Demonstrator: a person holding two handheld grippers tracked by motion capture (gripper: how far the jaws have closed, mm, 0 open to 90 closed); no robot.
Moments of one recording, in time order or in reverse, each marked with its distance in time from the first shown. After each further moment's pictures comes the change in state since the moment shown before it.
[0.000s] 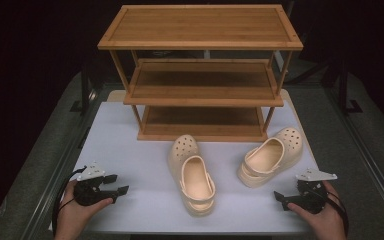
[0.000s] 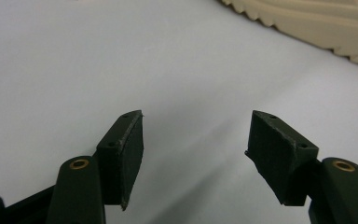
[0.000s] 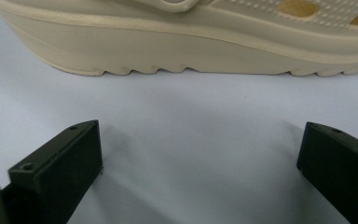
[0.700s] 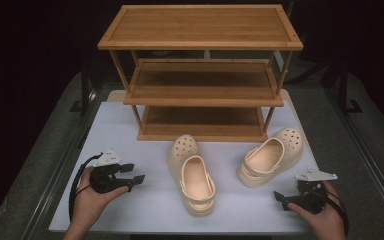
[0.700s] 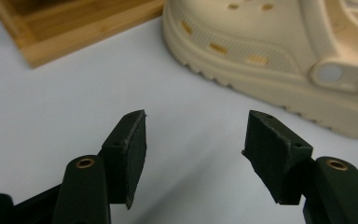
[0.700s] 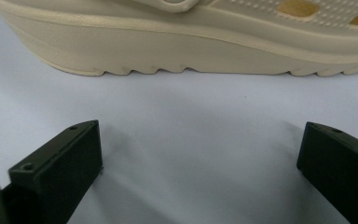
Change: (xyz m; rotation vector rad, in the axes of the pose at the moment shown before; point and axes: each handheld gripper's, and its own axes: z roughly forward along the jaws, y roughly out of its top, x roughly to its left) left arm -0.024 0.050 0.014 -0.029 -0.064 0.040; right arm 0.000 0.000 0.000 -0.001 0.001 0.001
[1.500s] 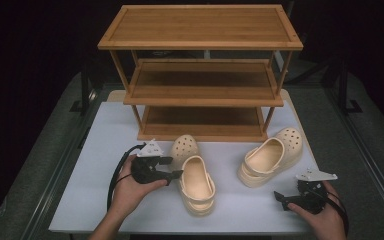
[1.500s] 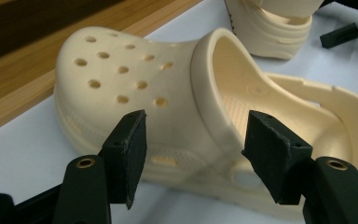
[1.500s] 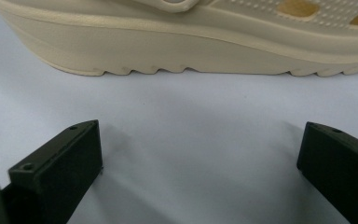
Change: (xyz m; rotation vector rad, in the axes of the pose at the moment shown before) left arm -0.056 0.062 0.063 -0.014 -0.138 0.104; right arm 0.000 0.000 0.000 -0.002 -0.001 -0.002
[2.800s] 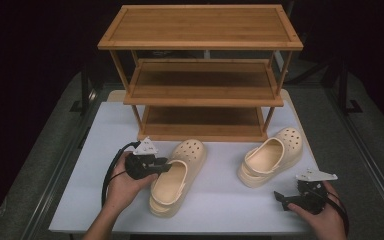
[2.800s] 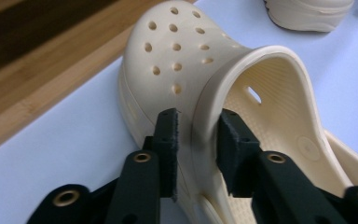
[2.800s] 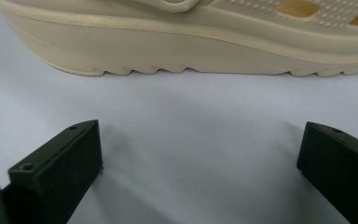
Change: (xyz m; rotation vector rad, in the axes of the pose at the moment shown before) left arm 0.018 -0.010 -0.013 0.074 0.071 0.048; right arm 0.000 0.000 0.000 -0.001 -0.001 -0.003
